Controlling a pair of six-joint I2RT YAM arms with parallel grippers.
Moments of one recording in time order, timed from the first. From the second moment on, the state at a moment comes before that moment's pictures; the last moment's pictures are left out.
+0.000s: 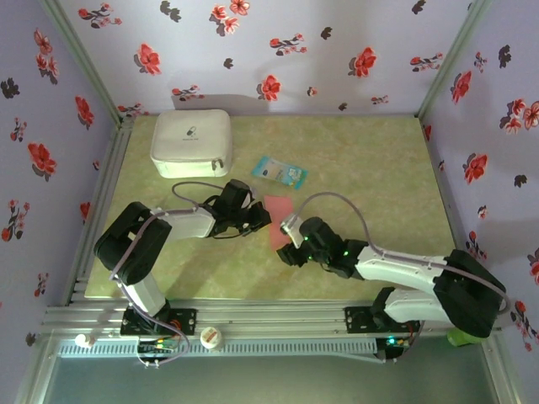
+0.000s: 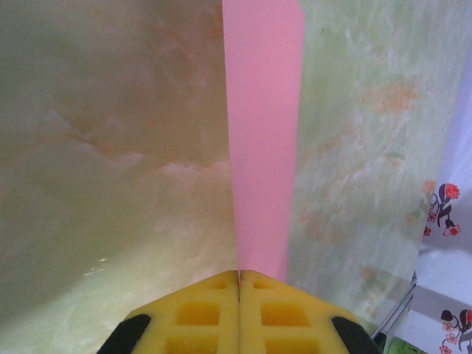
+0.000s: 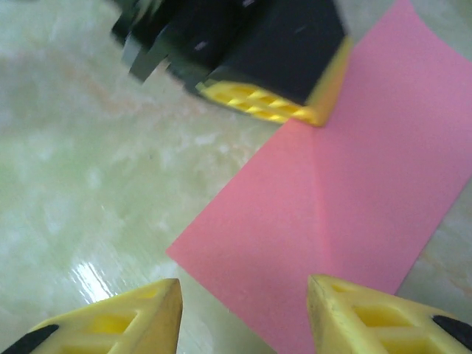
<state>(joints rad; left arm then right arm) -0.70 1.71 0.82 0.09 0.40 -1.02 0.97 1.22 0.47 0.03 0.00 0.08</state>
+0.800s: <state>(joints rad) -0.70 1.70 0.82 0.08 0.40 -1.04 1.23 1.44 0.43 0.33 0.53 -0.23</state>
